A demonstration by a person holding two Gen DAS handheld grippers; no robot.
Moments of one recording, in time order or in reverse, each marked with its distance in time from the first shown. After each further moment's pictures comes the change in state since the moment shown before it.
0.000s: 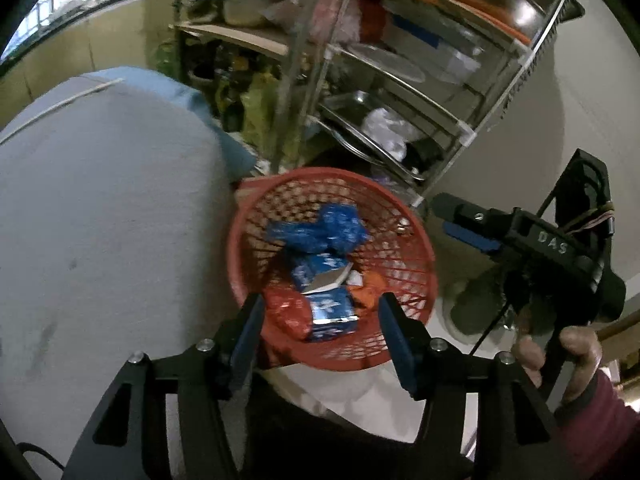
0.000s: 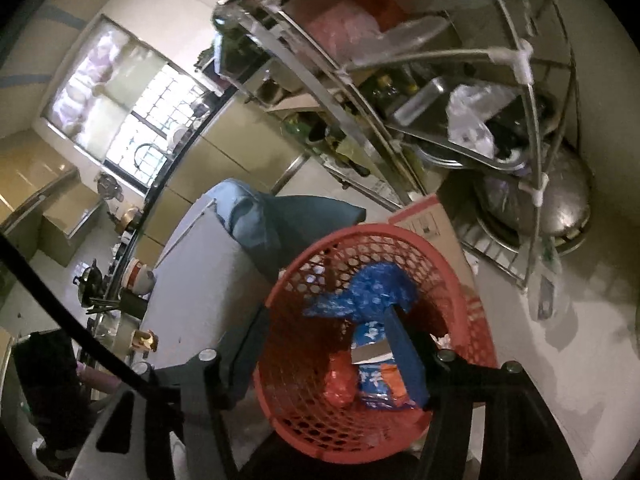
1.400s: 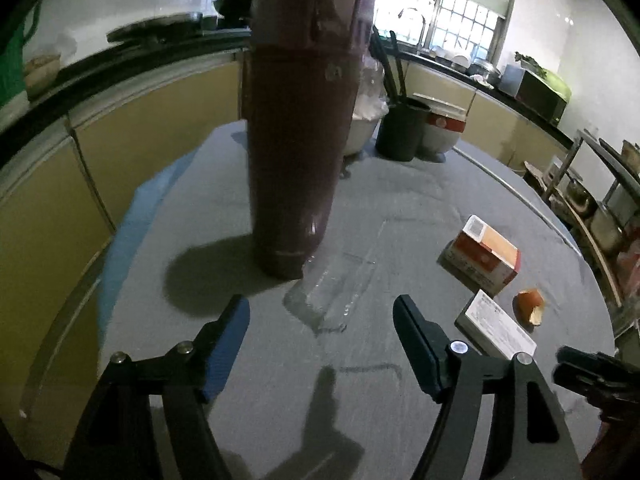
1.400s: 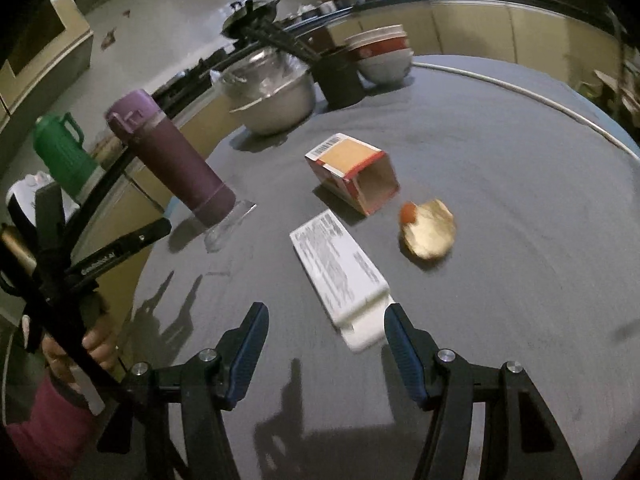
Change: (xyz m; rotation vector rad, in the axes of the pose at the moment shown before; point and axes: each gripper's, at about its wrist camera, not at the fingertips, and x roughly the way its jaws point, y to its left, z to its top) left arm -0.219 0.415 -0.198 -0.839 -0.400 0.680; right arm 0.255 0.413 -0.168 -0.880 0.541 0.311
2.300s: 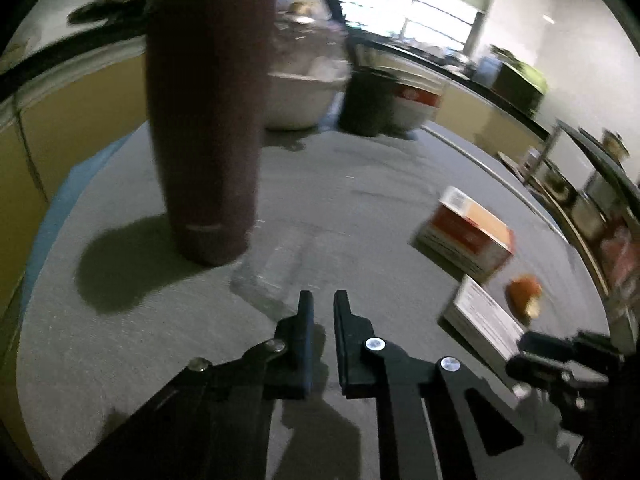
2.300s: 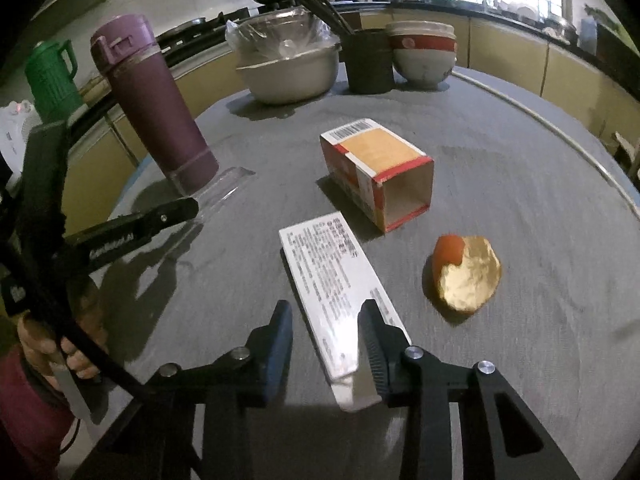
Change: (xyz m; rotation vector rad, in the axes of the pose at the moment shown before) left arm 0.037 -0.033 -0.024 0.065 -0.010 -0.116; right arm 0.034 0.018 0.003 -0.171 0.041 -0.093
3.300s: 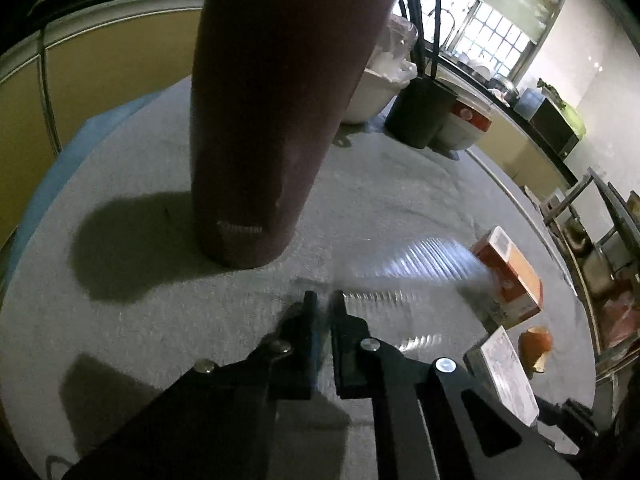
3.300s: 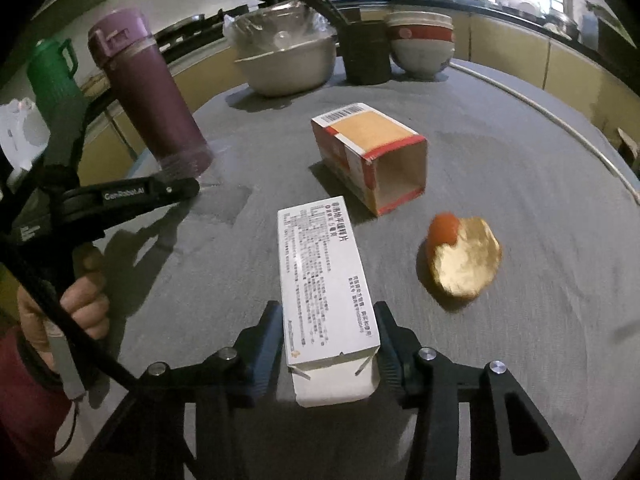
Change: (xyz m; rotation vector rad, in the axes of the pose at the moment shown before) left arm 0.029 0.035 0.015 -0.244 0.046 0.041; right arm 0.001 -0.011 -0.014 0.004 -0.006 0.009
